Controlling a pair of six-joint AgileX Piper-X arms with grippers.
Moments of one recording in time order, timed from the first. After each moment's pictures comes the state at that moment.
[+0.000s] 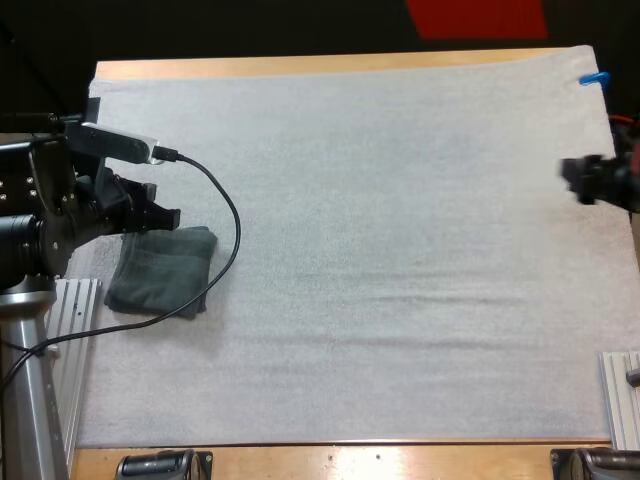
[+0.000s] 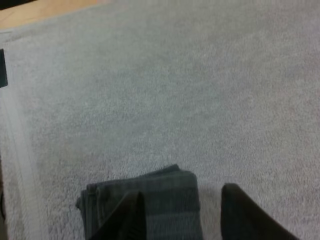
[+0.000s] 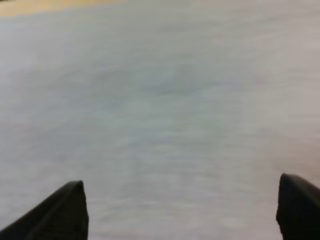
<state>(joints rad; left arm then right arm) 0.11 1.14 -1.39 1.20 0.20 -1.48 -0.06 1.14 -1.31 1.08 -0.28 -1.87</state>
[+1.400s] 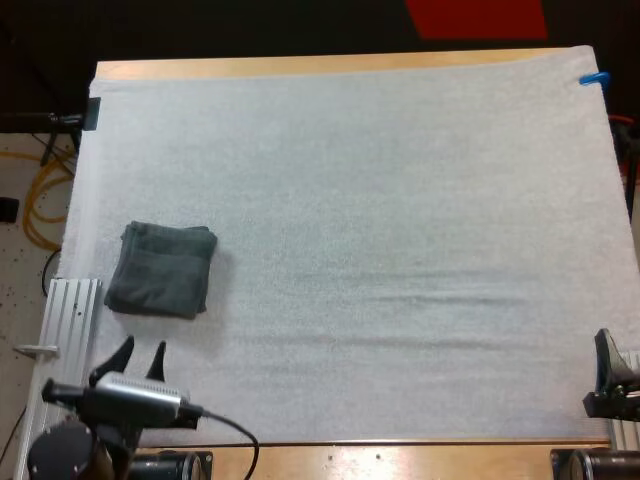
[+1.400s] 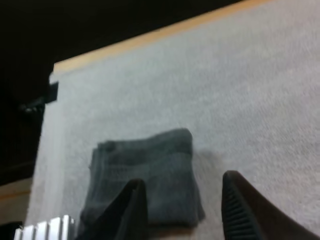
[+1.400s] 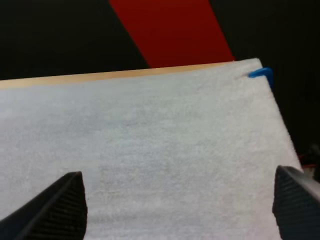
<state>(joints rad) 0.02 0.02 -0.66 1.11 0.09 -1.53 -0.03 0.00 -0.67 1.04 -0.09 -1.80</state>
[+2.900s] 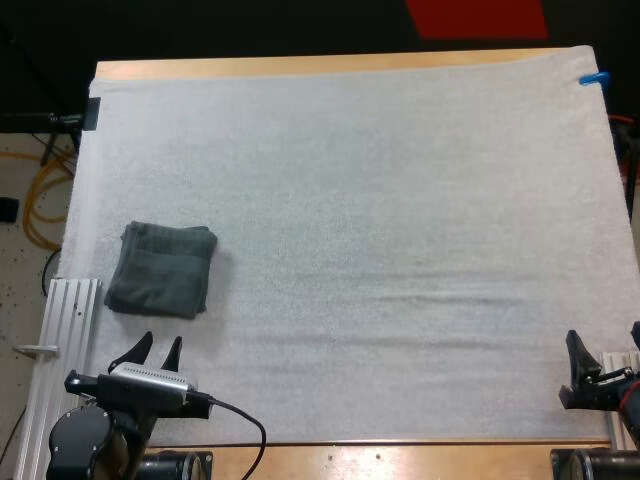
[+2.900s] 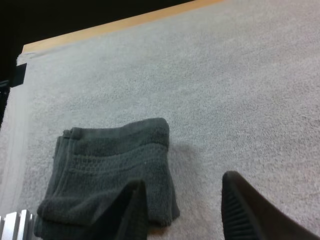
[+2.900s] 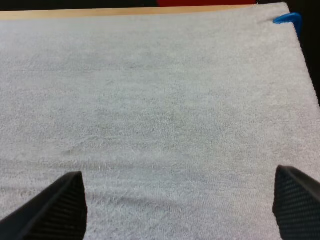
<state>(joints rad) 0.02 -0.01 -0.51 1.02 0.14 -1.59 -0.03 -0.01 -0.51 1.01 -0.15 -1.89</state>
